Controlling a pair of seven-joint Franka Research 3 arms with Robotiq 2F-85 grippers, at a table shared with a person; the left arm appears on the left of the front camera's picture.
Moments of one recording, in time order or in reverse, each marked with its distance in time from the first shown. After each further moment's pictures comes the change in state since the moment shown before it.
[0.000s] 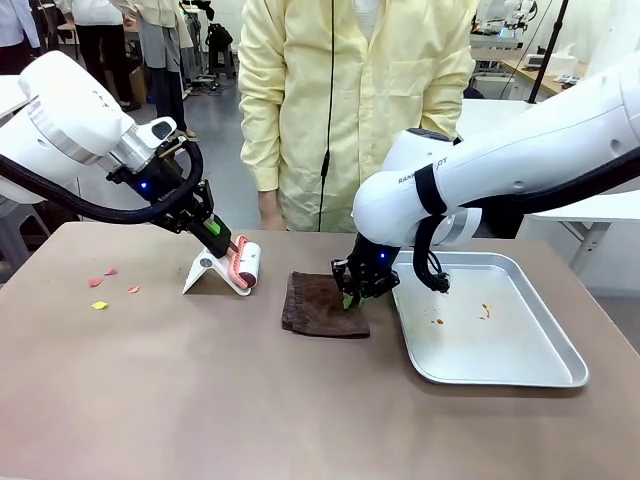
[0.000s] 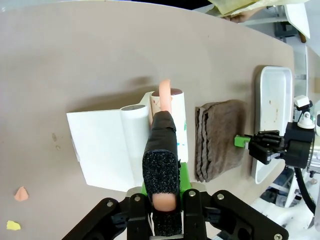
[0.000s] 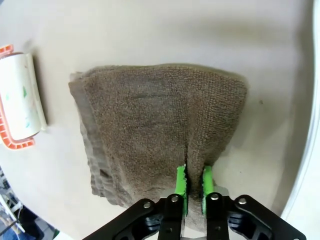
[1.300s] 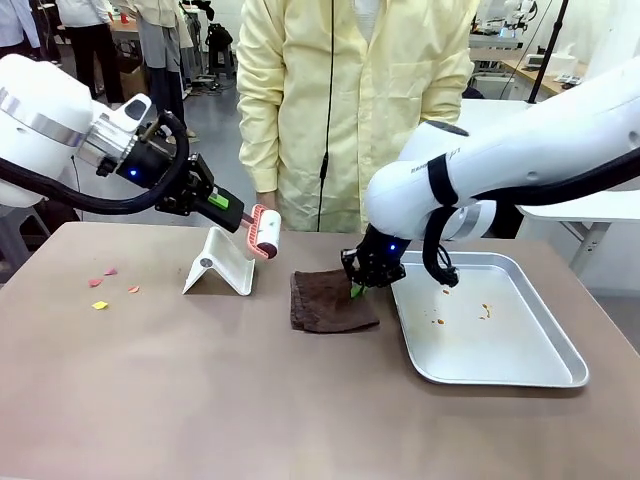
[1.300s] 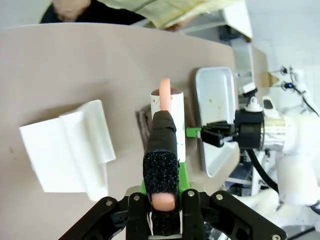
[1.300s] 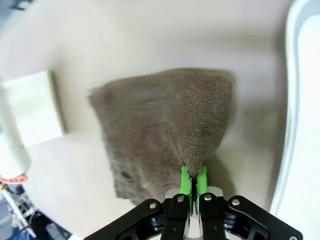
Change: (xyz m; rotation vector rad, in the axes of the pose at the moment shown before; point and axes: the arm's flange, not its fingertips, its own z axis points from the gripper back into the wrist) left arm -0.012 -0.004 0.032 -0.304 -0.060 -0.062; right arm 0.002 -0.017 0.029 0.089 -0.078 -0.028
